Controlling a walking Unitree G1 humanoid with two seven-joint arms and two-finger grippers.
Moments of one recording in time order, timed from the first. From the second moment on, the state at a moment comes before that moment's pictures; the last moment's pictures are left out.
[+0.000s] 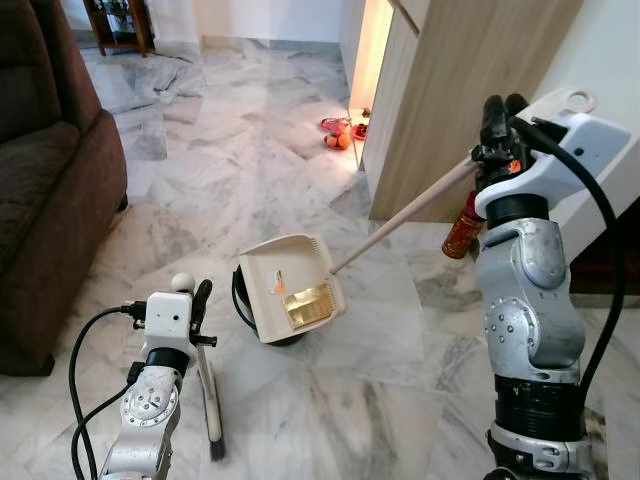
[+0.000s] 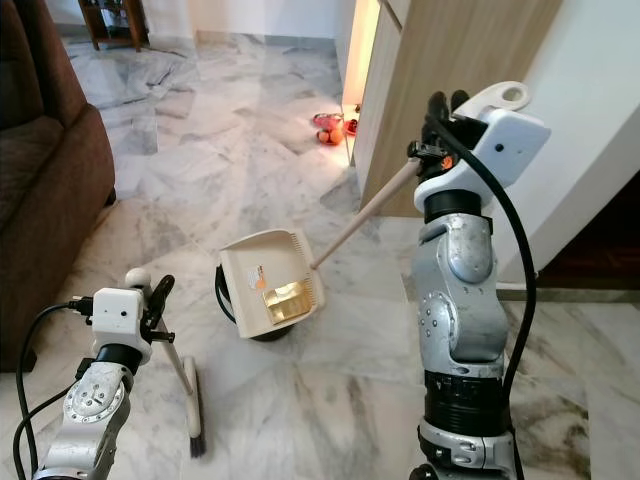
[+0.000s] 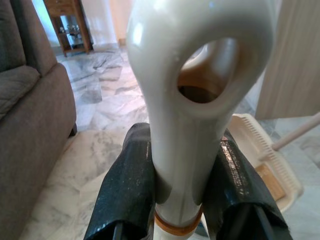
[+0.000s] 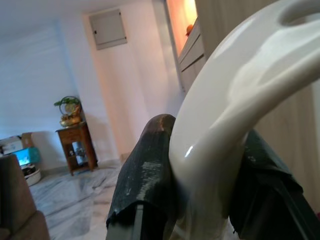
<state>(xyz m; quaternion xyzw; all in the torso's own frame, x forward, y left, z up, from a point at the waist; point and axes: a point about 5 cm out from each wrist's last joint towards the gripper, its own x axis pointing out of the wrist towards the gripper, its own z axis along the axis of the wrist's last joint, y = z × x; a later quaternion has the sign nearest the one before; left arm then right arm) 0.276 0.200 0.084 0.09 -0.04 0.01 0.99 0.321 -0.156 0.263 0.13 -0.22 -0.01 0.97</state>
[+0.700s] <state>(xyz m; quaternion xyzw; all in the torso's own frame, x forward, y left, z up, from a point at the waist) 0.278 0.191 0.083 0.09 -0.04 0.00 0.99 0.323 -0.160 0.256 0.12 -0.21 -0.02 0.97</state>
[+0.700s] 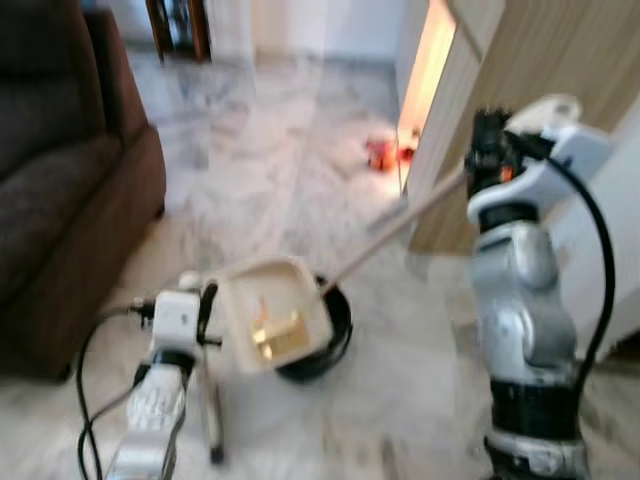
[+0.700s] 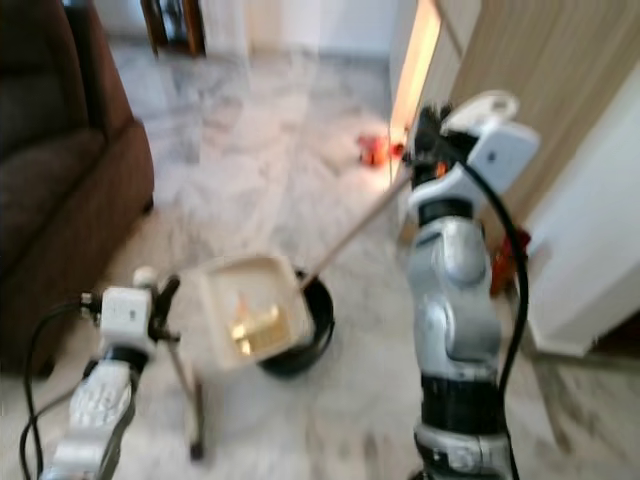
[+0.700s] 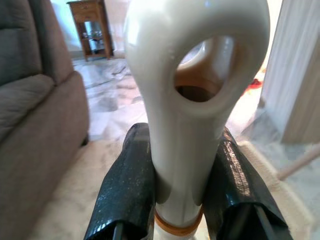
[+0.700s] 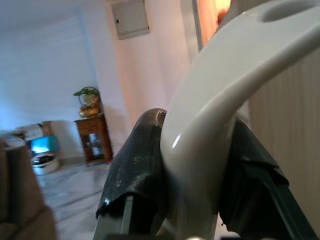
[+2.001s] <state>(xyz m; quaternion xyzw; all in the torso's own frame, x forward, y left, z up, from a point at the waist) 0.279 0.193 0.087 0.10 -0.05 0.00 0.99 0.313 -0.113 0.259 0.08 -0.24 0.07 0.97</state>
